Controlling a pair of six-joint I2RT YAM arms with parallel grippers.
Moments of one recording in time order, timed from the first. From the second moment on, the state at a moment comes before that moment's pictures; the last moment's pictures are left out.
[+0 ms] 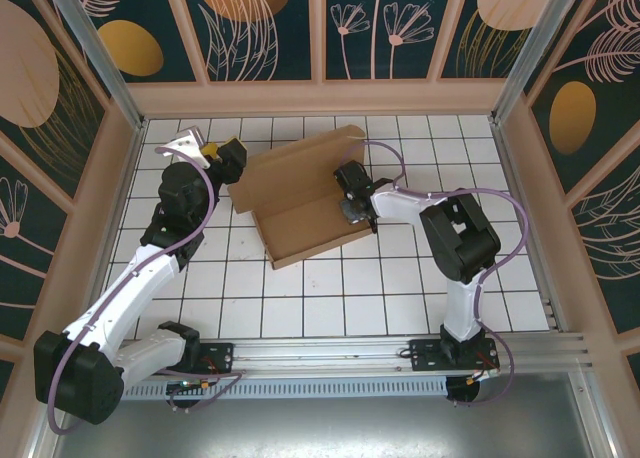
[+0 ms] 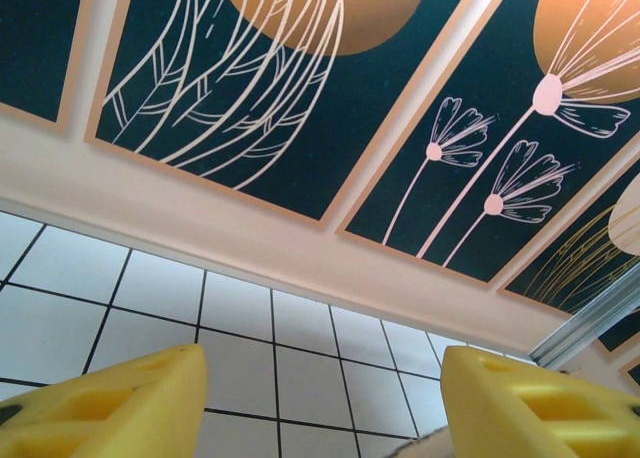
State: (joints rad) left arm -0.35 1.06 0.80 0.20 -0.14 -0.54; right arm 0.62 1.94 1.22 -0.41 0.29 0.10
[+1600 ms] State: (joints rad) left arm -0.33 1.09 0.37 0.58 0.03 -0.22; right arm 0.12 1.39 0.67 0.67 -0.57 -0.14
